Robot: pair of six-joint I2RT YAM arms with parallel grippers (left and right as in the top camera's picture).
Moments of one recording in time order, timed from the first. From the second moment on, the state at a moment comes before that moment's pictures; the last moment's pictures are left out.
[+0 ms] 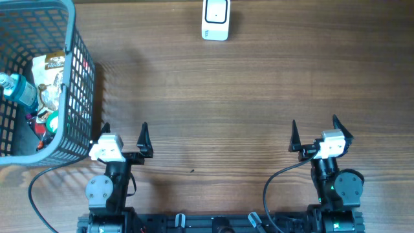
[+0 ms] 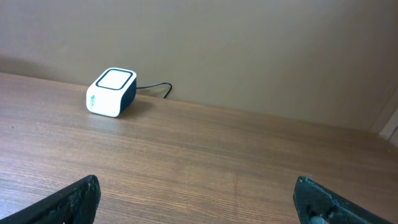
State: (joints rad) left arm 0.01 0.01 0.01 -0.07 0.06 -0.16; right arm 0.02 0.03 0.01 0.00 -0.05 -0.14
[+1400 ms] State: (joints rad) left arm 0.01 0.01 0.01 -0.07 0.06 -0.16; right arm 0.02 0.03 0.01 0.00 -0.05 -0.14
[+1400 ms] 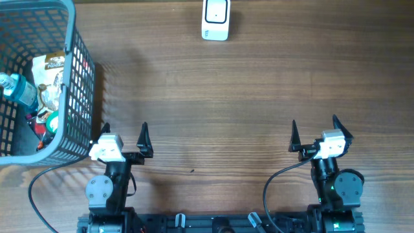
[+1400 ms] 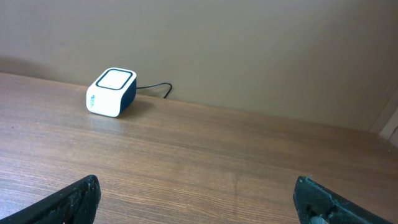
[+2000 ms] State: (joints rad) left arm 0.01 0.01 0.01 -0.05 0.05 -0.15; right arm 0.02 0.03 0.01 0.00 -0.05 -0.14
